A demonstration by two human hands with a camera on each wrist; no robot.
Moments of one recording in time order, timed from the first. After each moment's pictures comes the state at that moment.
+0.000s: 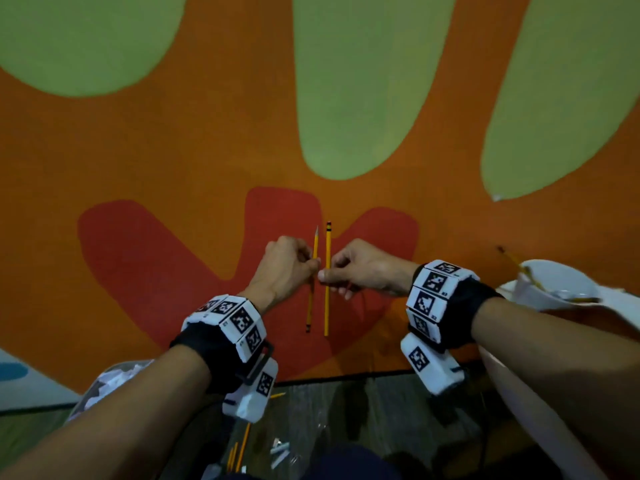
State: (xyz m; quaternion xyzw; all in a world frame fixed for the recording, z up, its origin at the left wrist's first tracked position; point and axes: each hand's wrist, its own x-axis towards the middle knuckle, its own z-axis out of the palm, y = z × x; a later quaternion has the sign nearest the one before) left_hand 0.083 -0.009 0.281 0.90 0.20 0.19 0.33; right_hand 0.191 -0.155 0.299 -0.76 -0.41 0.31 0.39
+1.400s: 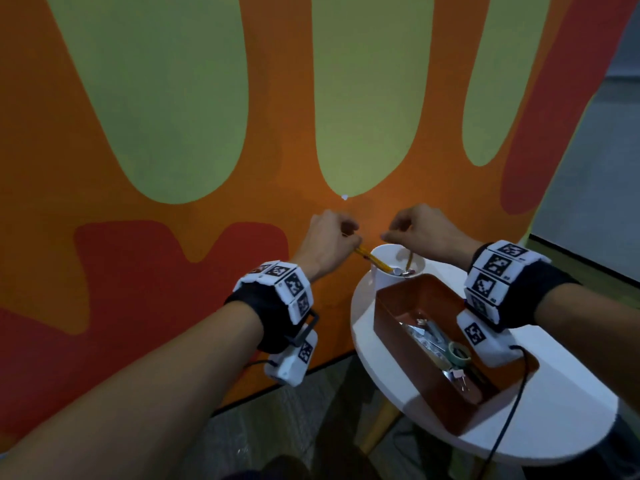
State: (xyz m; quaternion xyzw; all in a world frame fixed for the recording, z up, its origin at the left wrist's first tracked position) left_hand 0.240 -0.241 0.336 0.92 -0.02 0.18 0.34; right_hand 0.300 -0.432 0.358 -0.94 -0.24 -0.05 0.24
